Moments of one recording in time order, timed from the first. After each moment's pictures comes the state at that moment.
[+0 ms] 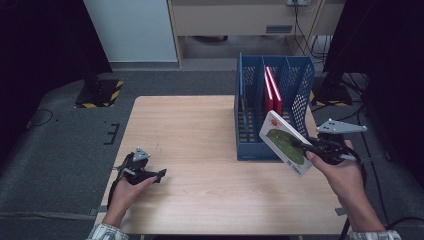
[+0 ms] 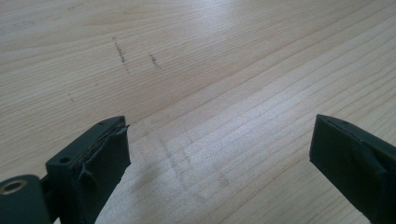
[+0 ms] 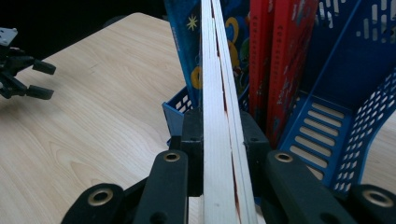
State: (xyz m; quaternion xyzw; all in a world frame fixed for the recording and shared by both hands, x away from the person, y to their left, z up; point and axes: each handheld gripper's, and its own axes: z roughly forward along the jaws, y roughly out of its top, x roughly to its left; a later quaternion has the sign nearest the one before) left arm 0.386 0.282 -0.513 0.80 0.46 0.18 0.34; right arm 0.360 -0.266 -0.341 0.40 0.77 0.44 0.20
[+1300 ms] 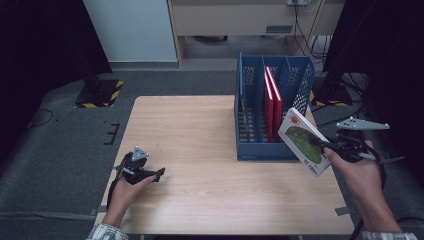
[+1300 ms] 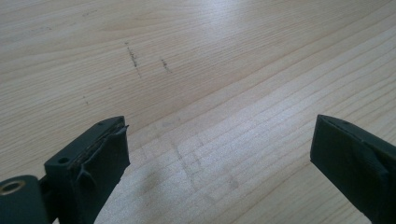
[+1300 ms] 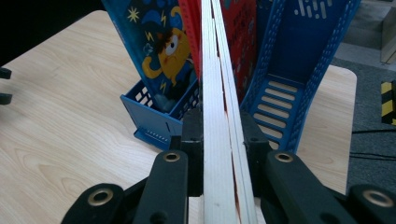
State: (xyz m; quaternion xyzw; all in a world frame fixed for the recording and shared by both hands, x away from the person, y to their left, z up) left arm 0.387 0.285 -0.511 0.80 0.46 0.19 0.34; right arm 0.362 -0.306 -0.337 0.46 0.75 0.42 0.22
